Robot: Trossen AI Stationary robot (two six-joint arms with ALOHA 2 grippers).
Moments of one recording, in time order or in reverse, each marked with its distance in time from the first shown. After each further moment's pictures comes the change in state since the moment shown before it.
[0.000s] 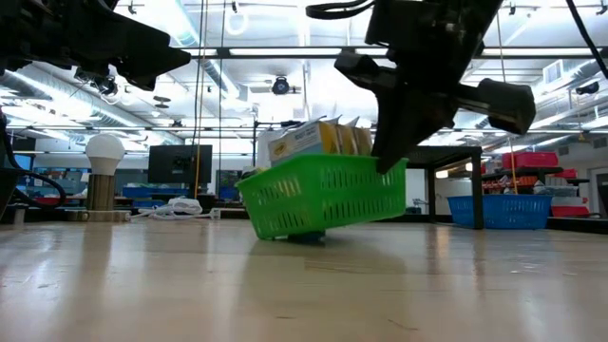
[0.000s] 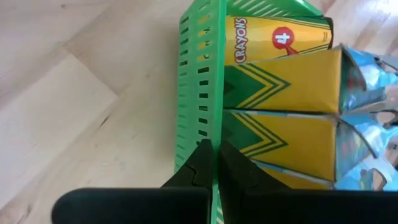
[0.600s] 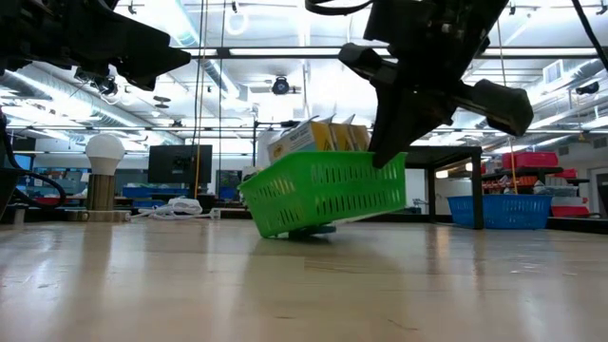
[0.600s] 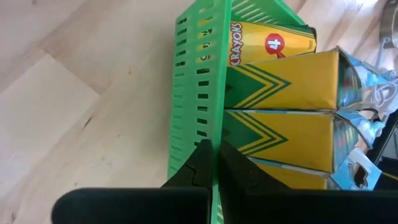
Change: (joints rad) left arm 0.000 0.000 0.000 0.000 0.000 0.000; right arm 0.029 0.000 -0.001 0.012 0.099 0.040
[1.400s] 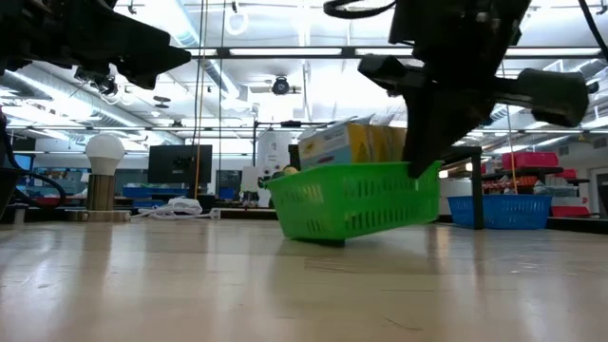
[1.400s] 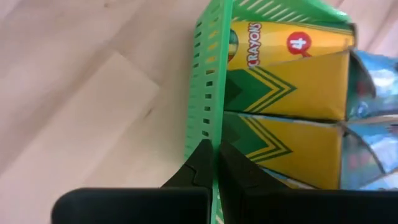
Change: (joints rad) left arm 0.000 0.000 0.000 0.006 0.000 0.016; right arm 0.052 -0.001 0.000 -0.108 -0.080 0.145
